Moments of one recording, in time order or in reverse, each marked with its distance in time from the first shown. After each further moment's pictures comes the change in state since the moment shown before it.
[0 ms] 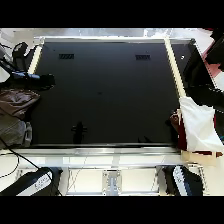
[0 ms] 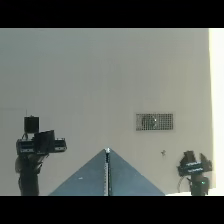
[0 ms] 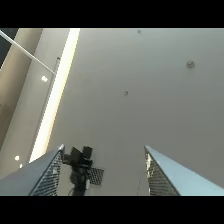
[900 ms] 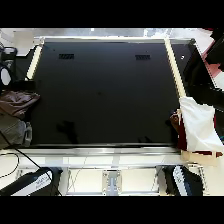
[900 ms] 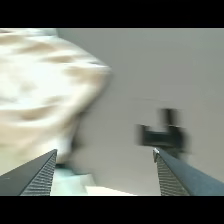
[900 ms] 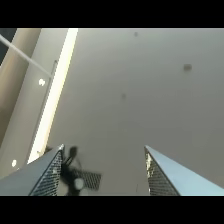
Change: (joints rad) left arm 0.065 -0.055 0.000 0.704 0.032 -0.096; right arm 0.000 0.000 -0.001 -0.004 -0.037 0.000
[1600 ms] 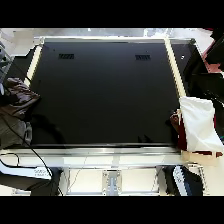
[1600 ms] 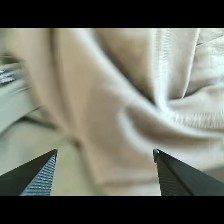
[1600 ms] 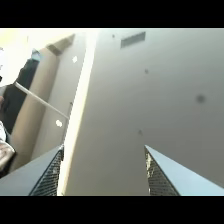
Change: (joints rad) left arm 0.351 -0.413 0.000 0.110 0.216 -0.311; right arm 0.000 0.000 0.000 0.084 -0.131 0.079
